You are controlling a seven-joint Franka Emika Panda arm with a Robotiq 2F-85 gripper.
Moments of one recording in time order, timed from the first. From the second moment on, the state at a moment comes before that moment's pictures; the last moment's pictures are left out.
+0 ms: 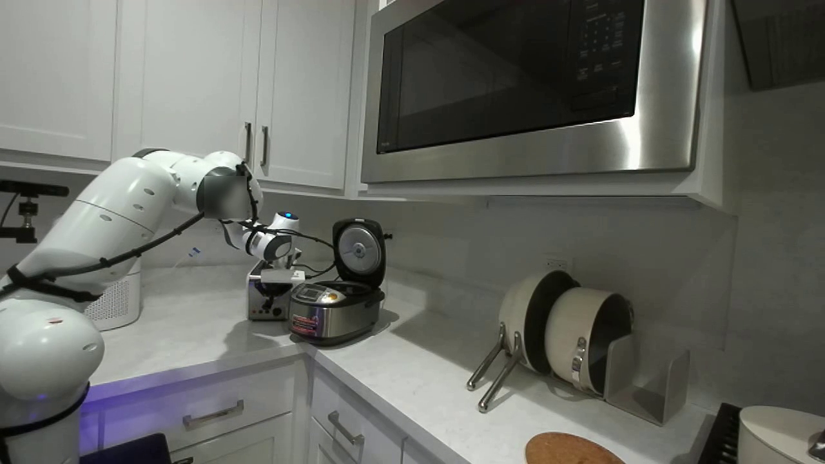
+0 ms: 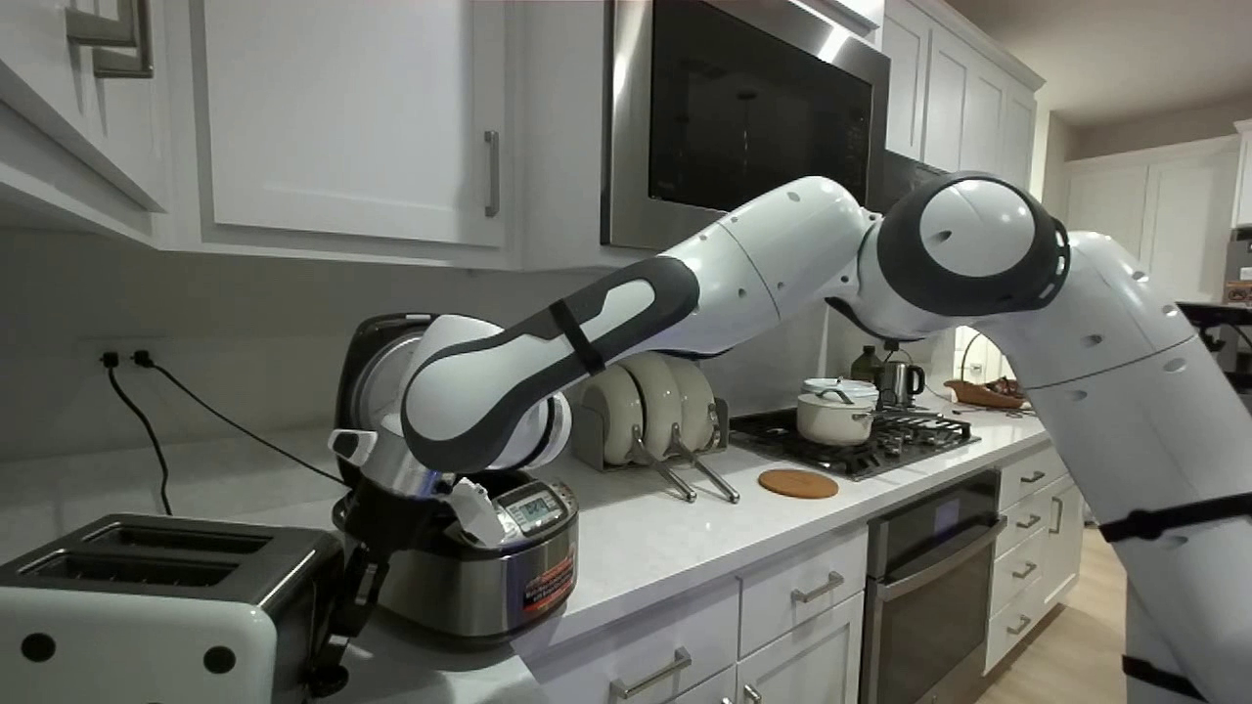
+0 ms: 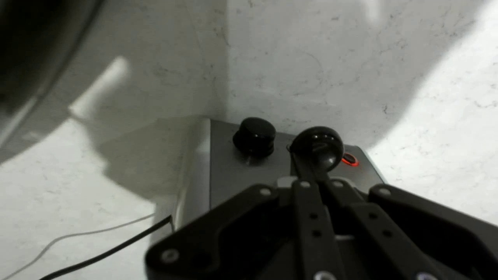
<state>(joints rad) 0.32 0.51 0.43 -1.73 0.12 2.48 -0.74</state>
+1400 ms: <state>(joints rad) 0.35 0.49 0.37 -1.66 -0.09 2.40 -0.64</state>
